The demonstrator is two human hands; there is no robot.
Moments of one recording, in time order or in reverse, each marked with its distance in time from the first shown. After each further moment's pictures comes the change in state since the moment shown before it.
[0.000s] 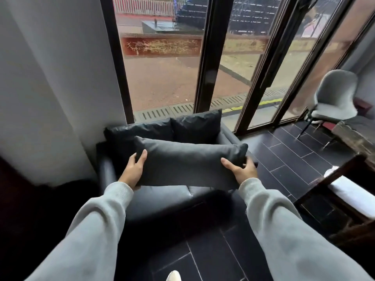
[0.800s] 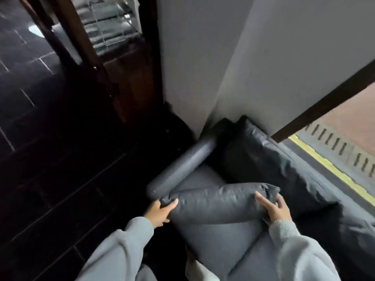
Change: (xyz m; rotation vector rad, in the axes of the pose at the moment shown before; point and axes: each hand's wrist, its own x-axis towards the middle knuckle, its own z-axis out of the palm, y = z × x) left_hand 0.219 -0.147 -0.035 -0.574 0.569 -0.681; right_hand 0.326 -0.018 0.484 -0.438 -0.920 0.108
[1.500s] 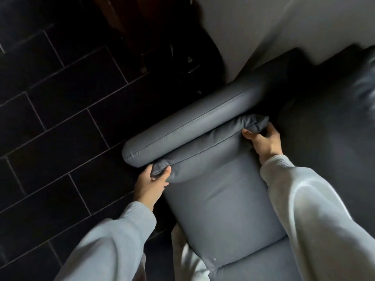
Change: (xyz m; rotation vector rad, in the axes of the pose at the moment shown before) left_hand 0.211 -0.078 0.077 -0.403 0.516 -0.105; right_hand 0.314 0.065 0.198 -0.365 -0.328 -0.173
